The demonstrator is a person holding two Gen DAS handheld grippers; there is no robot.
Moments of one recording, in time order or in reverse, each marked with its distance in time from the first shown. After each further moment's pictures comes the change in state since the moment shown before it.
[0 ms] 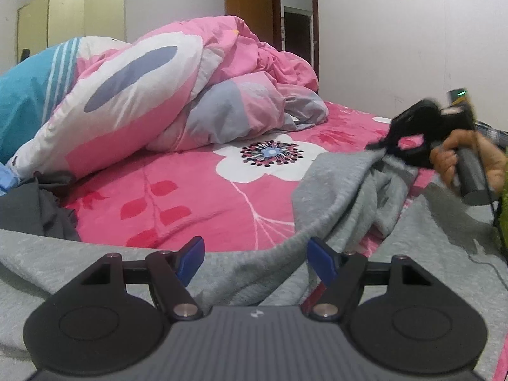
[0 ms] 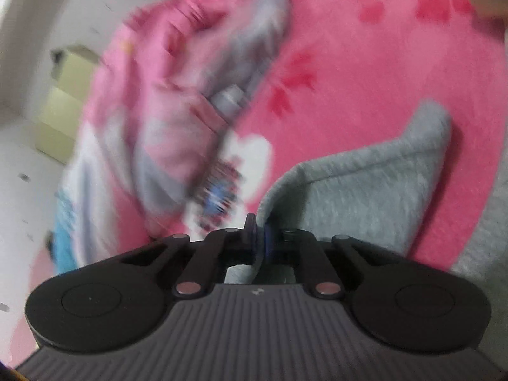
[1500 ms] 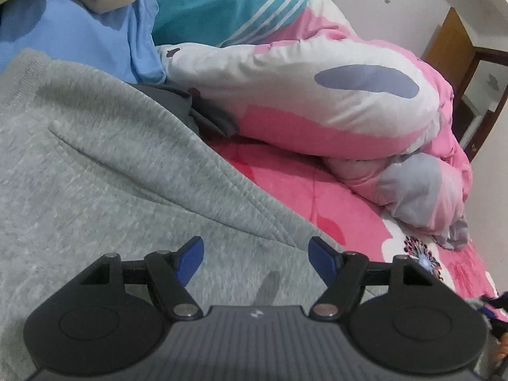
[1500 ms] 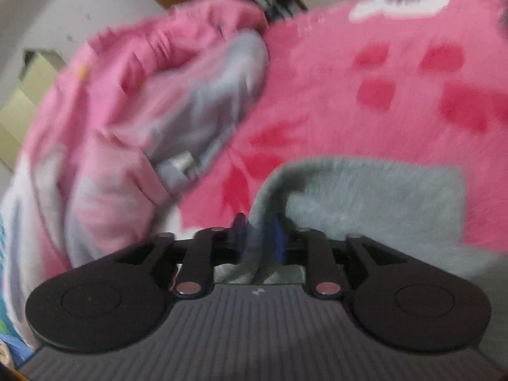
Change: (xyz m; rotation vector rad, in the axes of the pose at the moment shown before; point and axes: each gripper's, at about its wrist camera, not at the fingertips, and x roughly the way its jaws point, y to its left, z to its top) left arm 0.065 0.177 0.014 -0.710 0.011 0.293; right arm 0.062 -0.009 0.071 -0.118 -0.157 -0.203
